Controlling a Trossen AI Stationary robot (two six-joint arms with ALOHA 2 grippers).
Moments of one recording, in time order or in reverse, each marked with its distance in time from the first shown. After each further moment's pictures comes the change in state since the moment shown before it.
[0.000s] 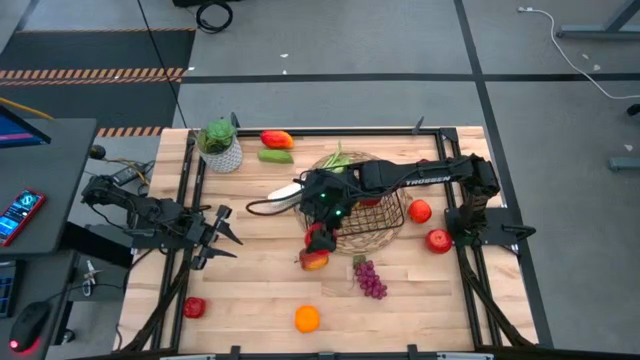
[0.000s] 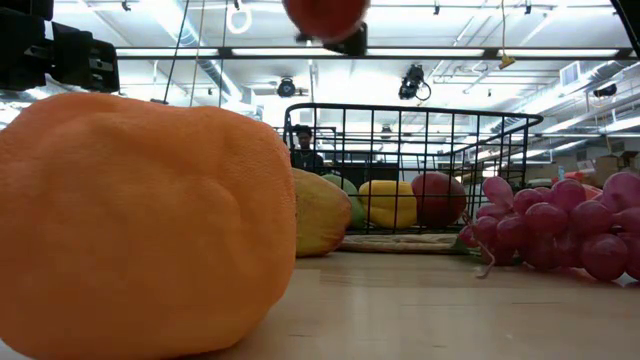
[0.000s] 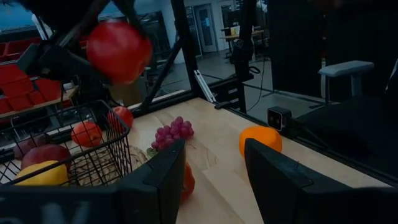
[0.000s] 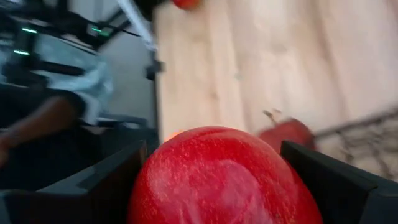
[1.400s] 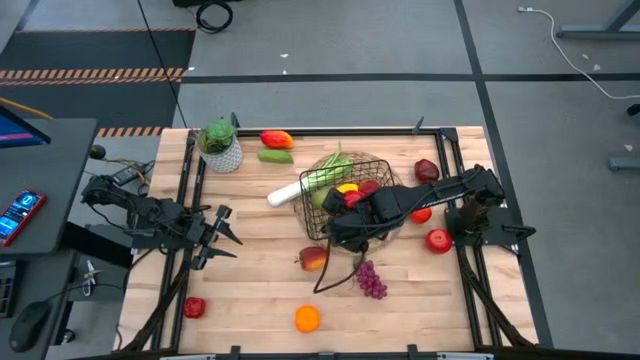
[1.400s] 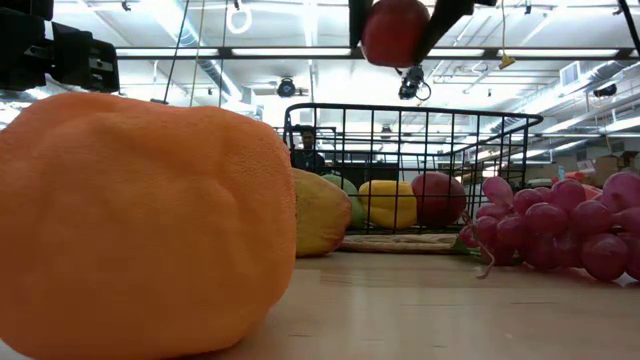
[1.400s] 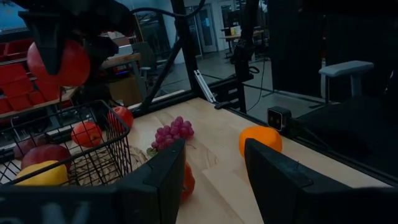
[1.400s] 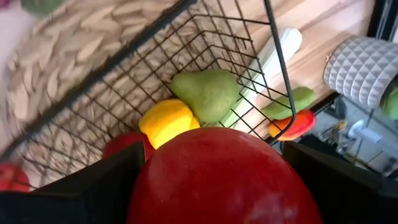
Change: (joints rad) left arm 0.000 0.000 0.000 0.000 0.000 0.000; right arm 0.212 0.002 0.110 -0.597 0.915 -1.380
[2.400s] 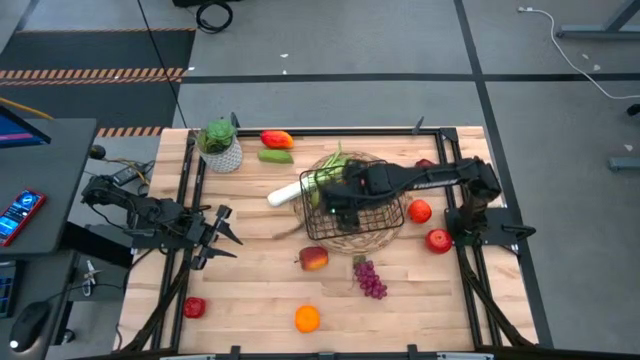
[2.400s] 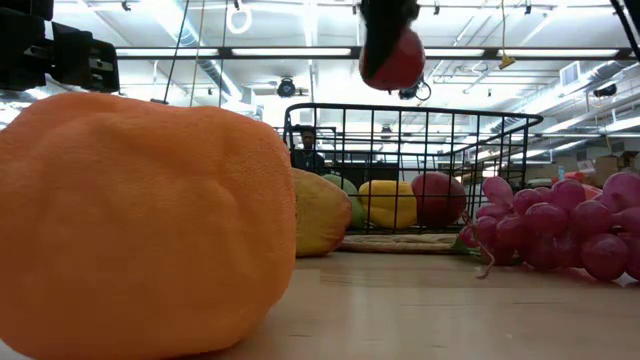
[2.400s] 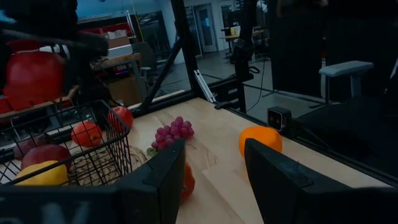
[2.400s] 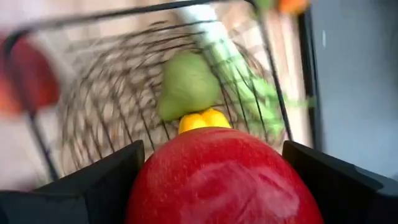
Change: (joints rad) left arm 0.000 0.000 0.000 0.000 0.000 0.000; right arm -0.159 0.000 0.000 0.046 -0.047 1.147
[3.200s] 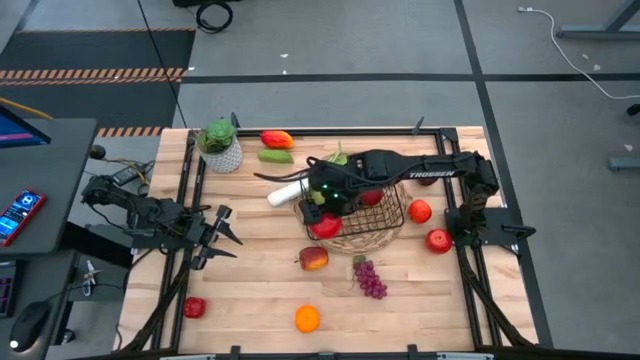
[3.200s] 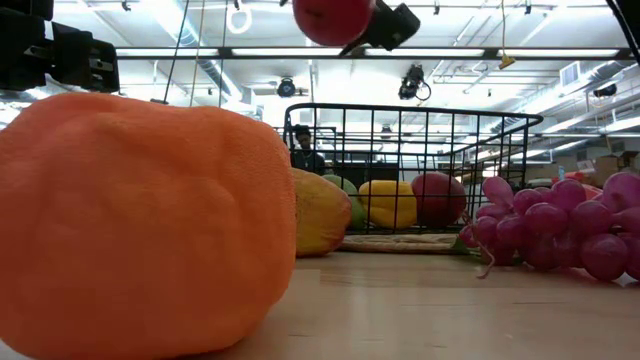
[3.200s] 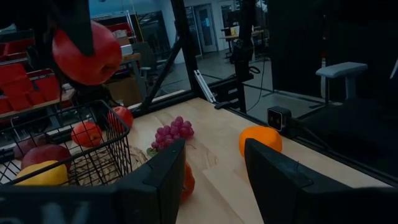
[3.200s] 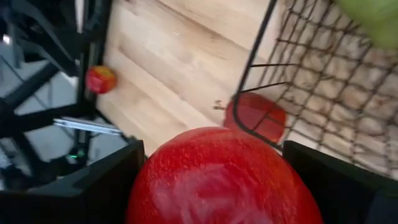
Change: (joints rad) left arm 0.000 0.000 0.000 0.000 0.000 0.000; right arm -0.091 0.000 0.000 0.337 -0.660 0.973
